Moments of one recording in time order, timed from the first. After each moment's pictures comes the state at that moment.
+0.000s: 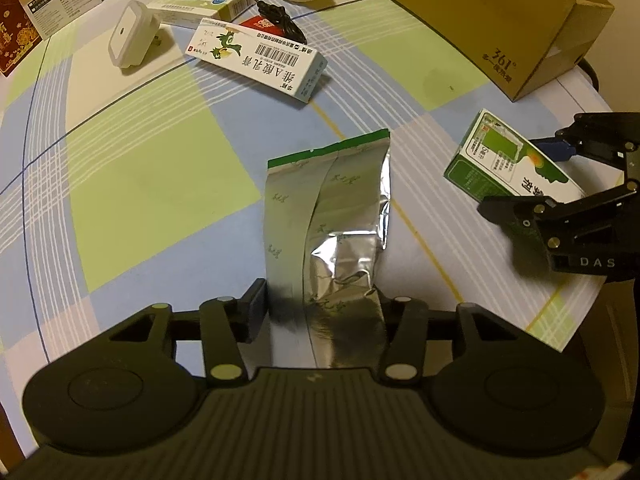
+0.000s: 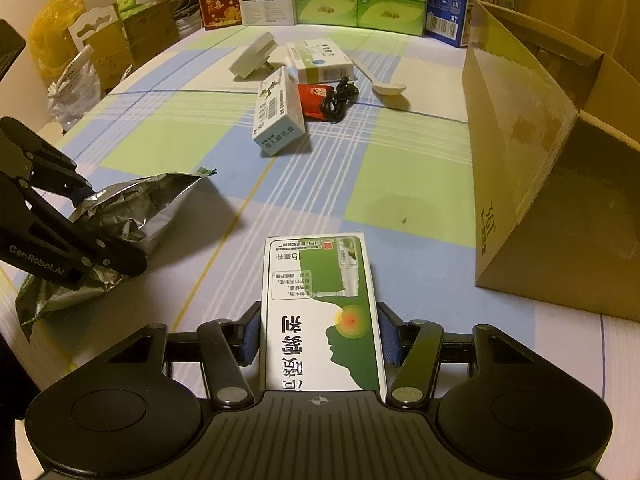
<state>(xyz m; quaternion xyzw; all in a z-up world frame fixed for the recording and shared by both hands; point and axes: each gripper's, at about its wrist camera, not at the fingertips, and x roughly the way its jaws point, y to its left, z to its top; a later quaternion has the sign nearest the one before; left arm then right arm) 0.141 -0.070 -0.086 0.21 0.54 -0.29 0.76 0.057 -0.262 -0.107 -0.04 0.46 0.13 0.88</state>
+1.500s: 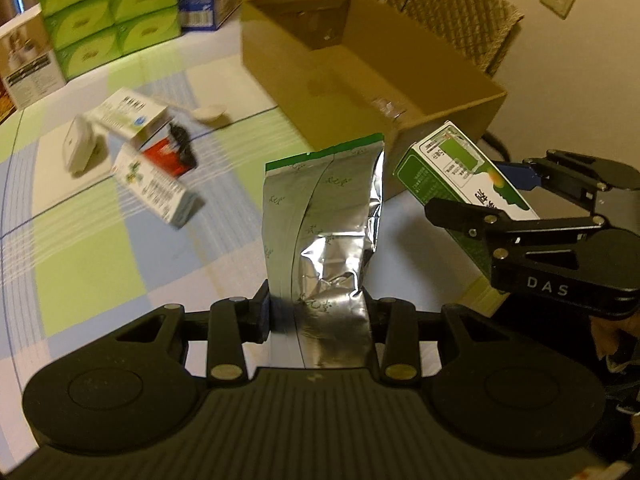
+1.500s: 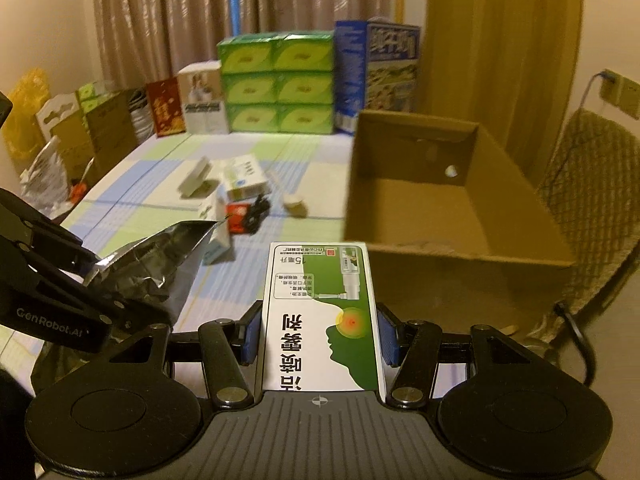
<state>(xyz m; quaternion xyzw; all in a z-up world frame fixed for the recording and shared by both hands) 0.083 -0.156 0.015 0.14 0.48 -0.34 0.79 -0.003 -0.329 0.005 -0.01 0.35 0.05 0.93</state>
